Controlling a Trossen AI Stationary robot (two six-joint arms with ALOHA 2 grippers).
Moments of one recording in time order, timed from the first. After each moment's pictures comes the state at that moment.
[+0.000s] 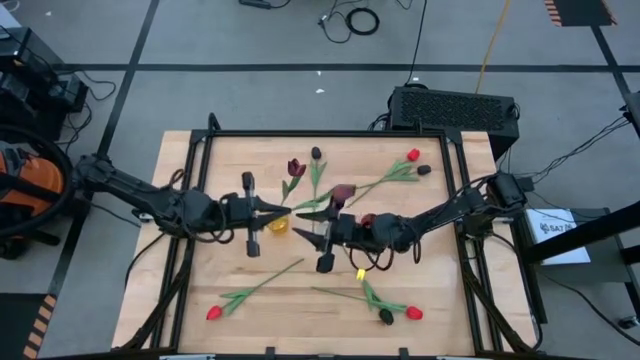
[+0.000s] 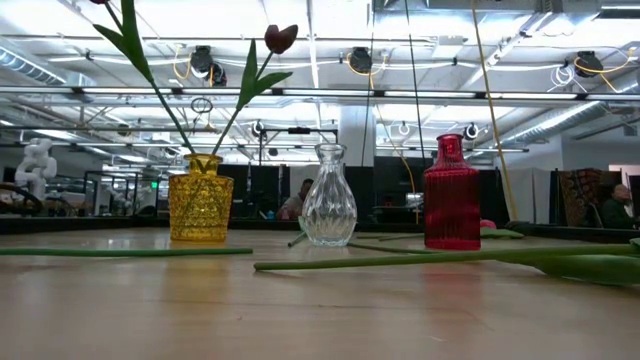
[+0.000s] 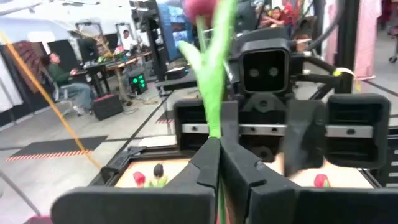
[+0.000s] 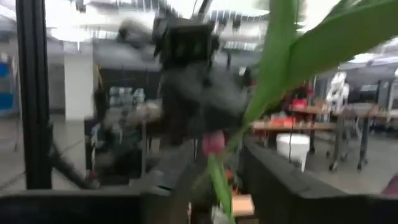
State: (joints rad) left arm -0.37 1.06 0.88 0.19 -0.48 0.17; right arm 0.28 1.74 1.11 0.93 0.45 -0.10
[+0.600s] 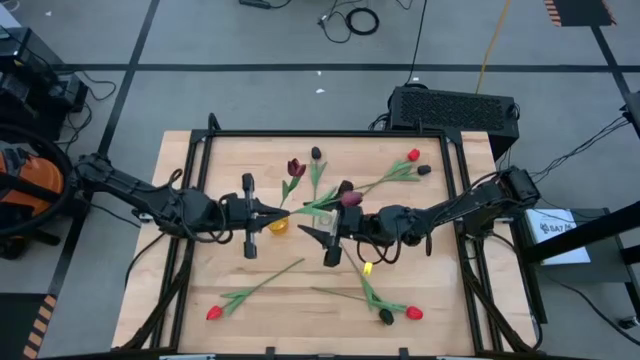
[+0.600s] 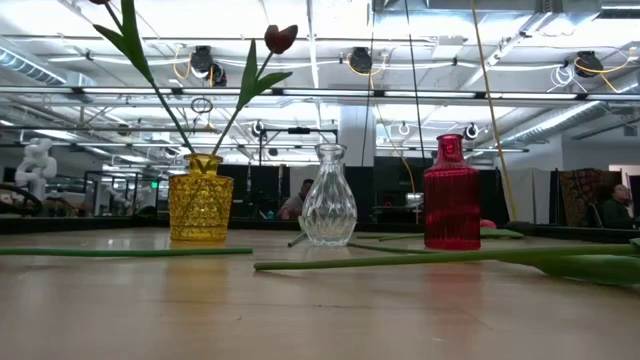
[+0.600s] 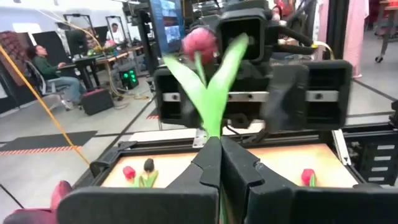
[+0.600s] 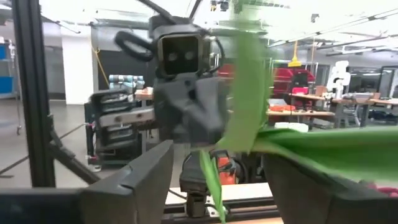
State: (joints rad) left arm -0.37 1.04 0.88 0.16 -0.44 0.14; right arm 0.27 1.64 1.12 0.76 0.45 -0.08
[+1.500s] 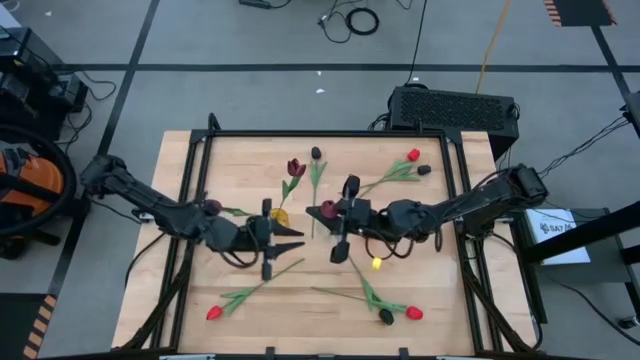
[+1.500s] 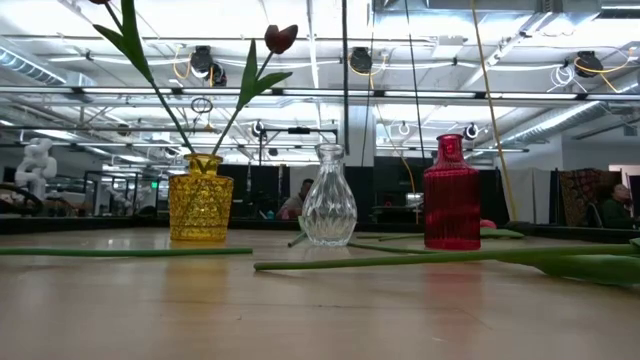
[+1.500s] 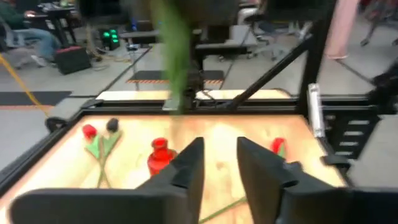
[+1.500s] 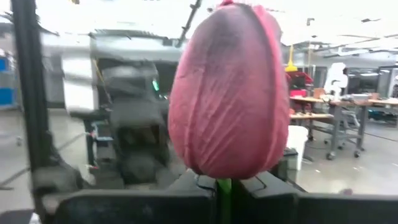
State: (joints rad) left arm -0.44 1.25 0.88 0.19 -0.47 -0.06; right arm 0.28 1.57 1.12 0.73 0.44 -0.06
